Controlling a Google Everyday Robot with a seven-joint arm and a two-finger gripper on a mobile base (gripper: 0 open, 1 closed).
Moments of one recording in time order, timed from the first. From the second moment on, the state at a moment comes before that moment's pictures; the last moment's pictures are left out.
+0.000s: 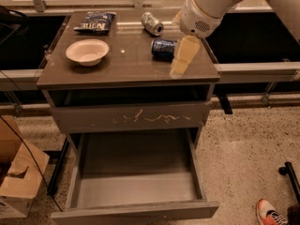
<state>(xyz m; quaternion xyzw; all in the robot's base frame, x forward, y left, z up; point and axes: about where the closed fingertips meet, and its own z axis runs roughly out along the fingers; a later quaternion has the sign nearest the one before) 0.625 -0.082 0.943 -0.66 0.70 0.04 0.26</state>
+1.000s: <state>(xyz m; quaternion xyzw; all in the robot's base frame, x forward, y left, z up) 0.750 -0.063 0.894 -0.62 0.72 0.08 0.30</state>
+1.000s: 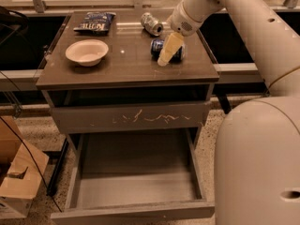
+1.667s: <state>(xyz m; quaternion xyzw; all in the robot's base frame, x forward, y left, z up) 0.767 -0.069 0.888 -0.58 0.74 0.09 0.32</state>
